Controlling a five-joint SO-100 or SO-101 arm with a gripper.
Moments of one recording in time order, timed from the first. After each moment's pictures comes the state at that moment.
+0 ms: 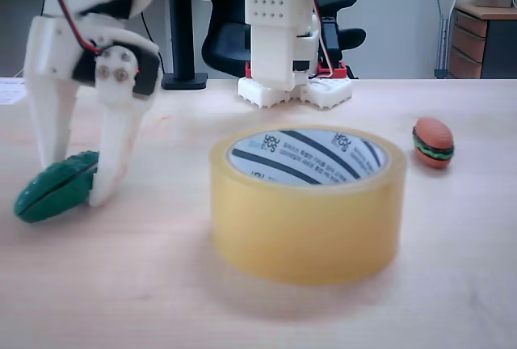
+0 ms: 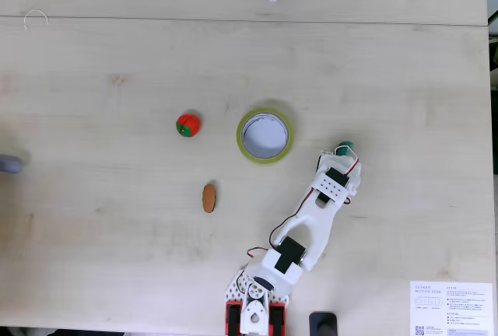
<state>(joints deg) 30.1 76.5 104.9 41.0 -112.7</state>
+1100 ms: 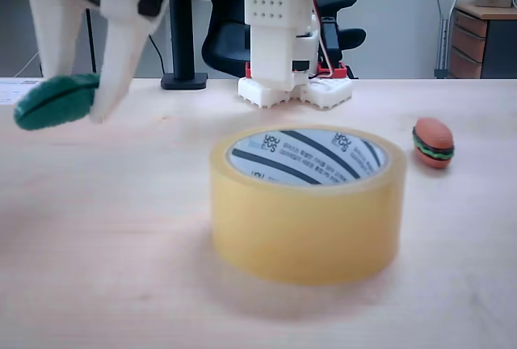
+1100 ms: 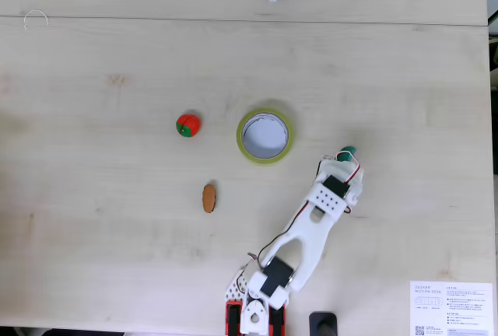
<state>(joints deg) 29.5 96.0 106.2 53.3 -113.0</state>
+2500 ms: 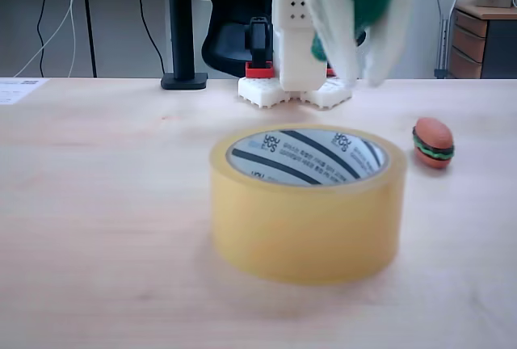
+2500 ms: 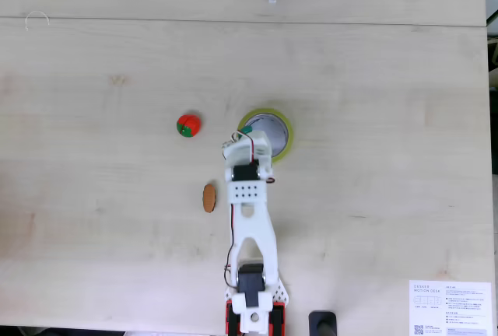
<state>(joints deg) -8.3 101.2 106.2 53.2 -113.0</state>
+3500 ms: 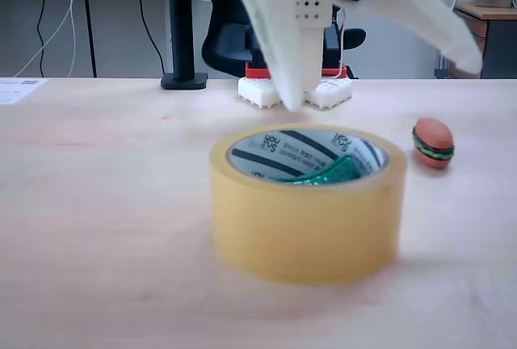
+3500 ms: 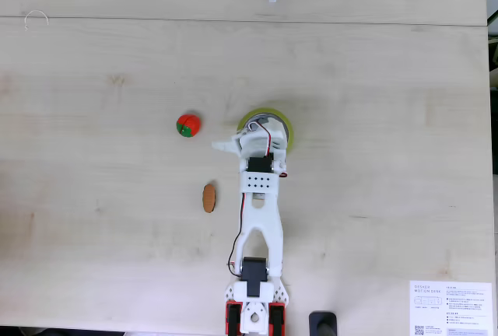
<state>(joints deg) -2.5 96.6 106.2 43.2 -111.5</state>
